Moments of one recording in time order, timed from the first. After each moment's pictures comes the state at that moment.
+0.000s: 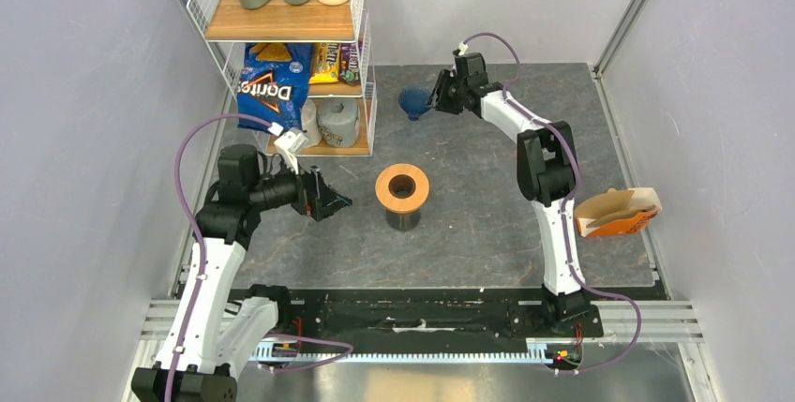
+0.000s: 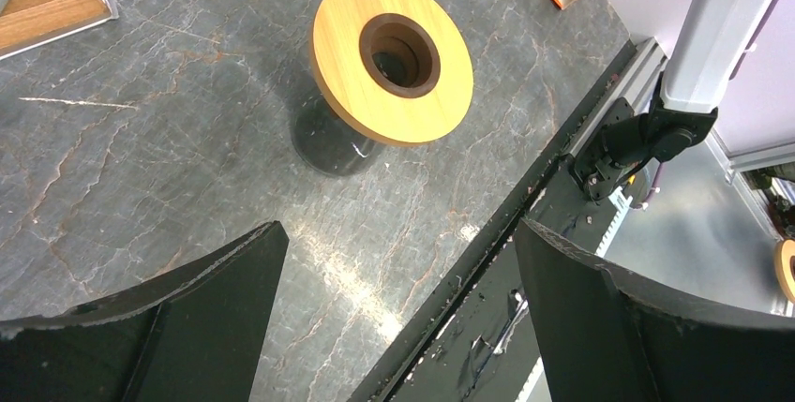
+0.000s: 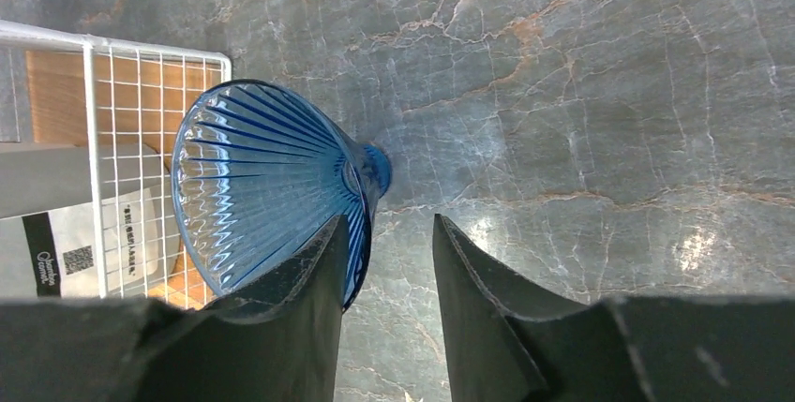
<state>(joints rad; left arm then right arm) -0.07 0.81 0.84 -0.61 0.84 -0.06 0.32 2.36 1.95 -0.26 -0.20 0.52</state>
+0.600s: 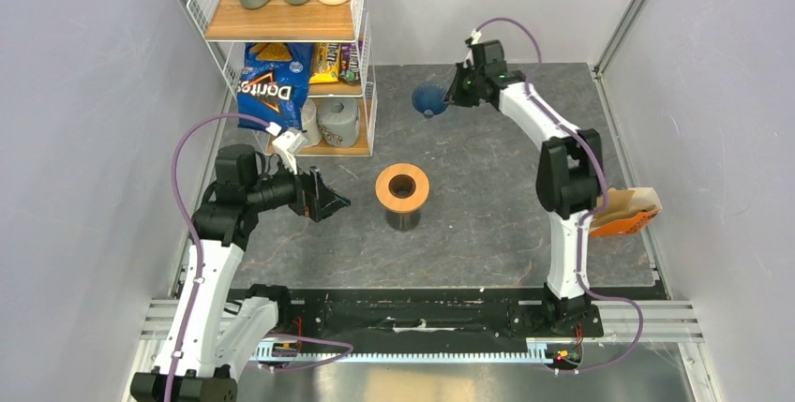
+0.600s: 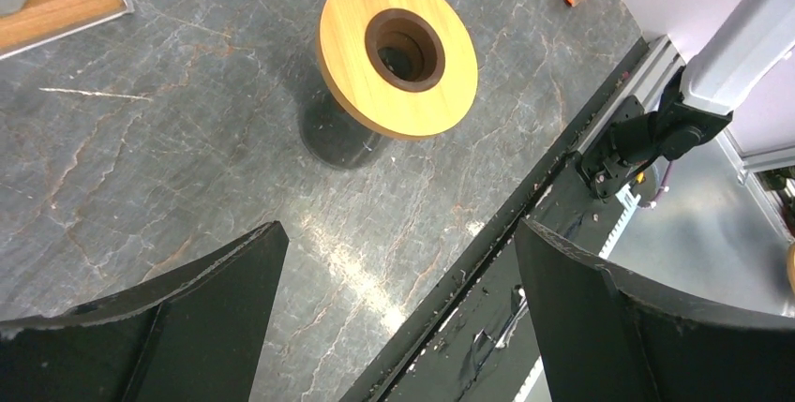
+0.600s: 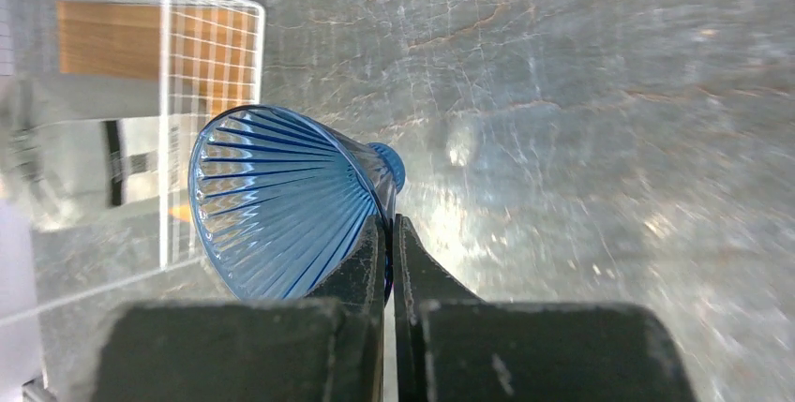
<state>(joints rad) -0.07 0.80 0.86 -0.66 0.82 -0.04 0.30 2.19 1.88 -0.40 -0.20 0.45</state>
